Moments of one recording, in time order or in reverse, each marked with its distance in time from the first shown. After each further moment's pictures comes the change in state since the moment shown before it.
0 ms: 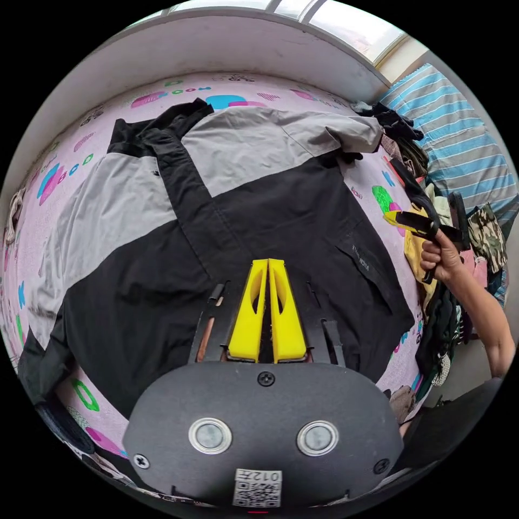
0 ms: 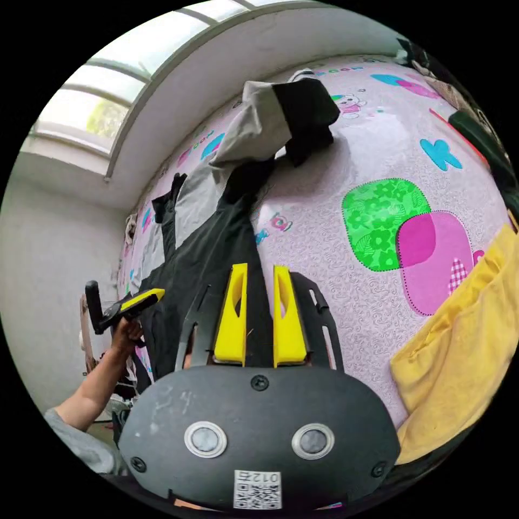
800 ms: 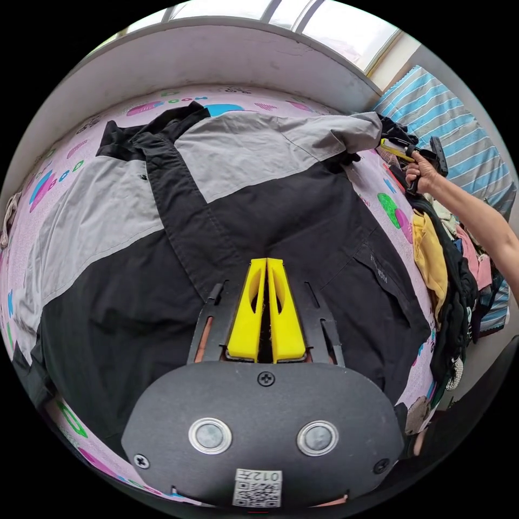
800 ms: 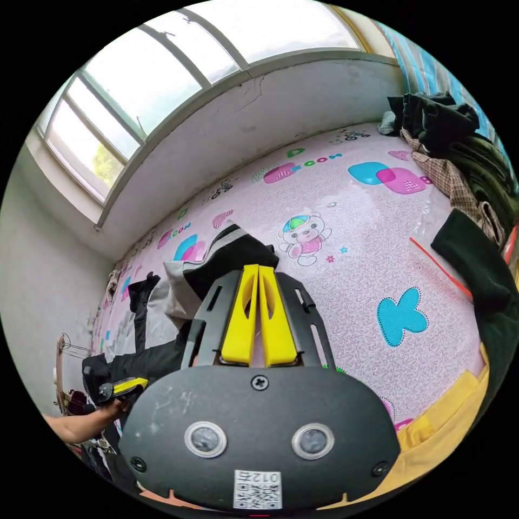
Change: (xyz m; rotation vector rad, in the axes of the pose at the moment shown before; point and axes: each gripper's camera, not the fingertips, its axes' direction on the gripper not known) left arm -0.012 0.033 0.017 0.111 0.015 0.024; right arm -0.152 -0.145 -0.097 0.354 0.085 -0.067
